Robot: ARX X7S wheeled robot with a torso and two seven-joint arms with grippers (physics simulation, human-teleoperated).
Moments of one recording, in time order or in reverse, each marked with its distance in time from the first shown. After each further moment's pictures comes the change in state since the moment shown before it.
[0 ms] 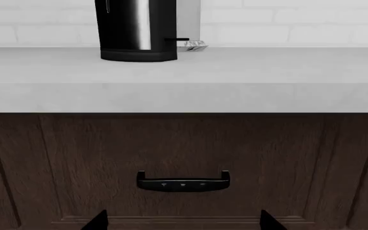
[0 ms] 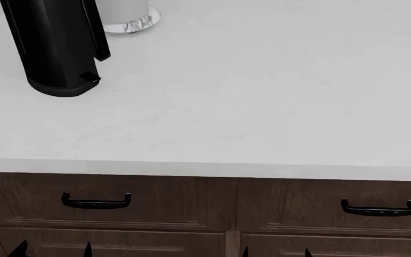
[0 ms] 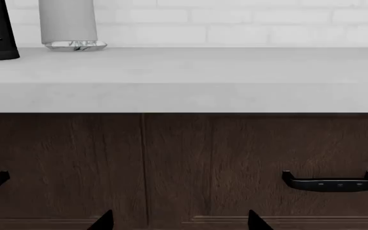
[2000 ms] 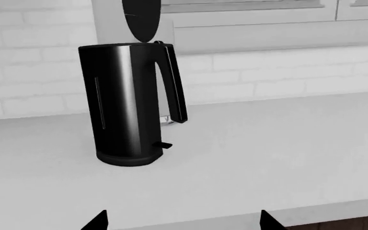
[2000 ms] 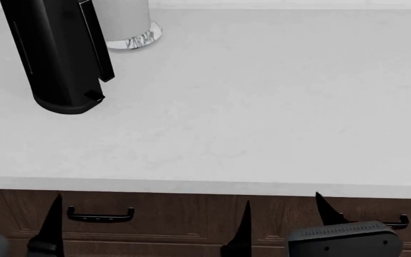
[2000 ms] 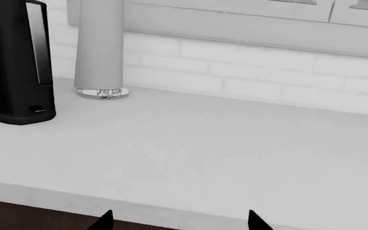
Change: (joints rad) left arm -0.077 -0.309 0.048 0.765 -0.357 -0.719 -0.179; right arm 0.114 0.277 -0.112 -0.608 0.231 0.650 0.139
